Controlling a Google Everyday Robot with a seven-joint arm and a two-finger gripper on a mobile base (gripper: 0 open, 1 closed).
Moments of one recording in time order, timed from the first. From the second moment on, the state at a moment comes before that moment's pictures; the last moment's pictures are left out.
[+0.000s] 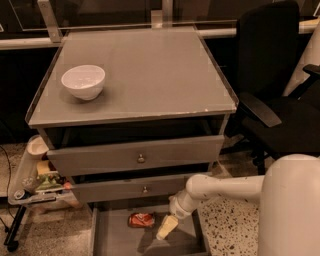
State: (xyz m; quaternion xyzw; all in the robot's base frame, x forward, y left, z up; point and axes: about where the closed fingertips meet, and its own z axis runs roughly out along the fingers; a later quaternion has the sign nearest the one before) arm 0.493 -0.041 0.346 -0.52 0.81 0.24 0.14
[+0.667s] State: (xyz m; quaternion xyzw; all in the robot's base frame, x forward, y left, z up) arm 0.511 -0.034 0.322 -0.50 0.82 0.26 0.13
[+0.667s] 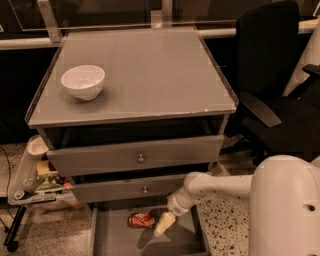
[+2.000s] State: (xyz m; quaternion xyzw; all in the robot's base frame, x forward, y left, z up) arm 0.511 0.010 0.241 -0.48 0.81 0.28 0.16
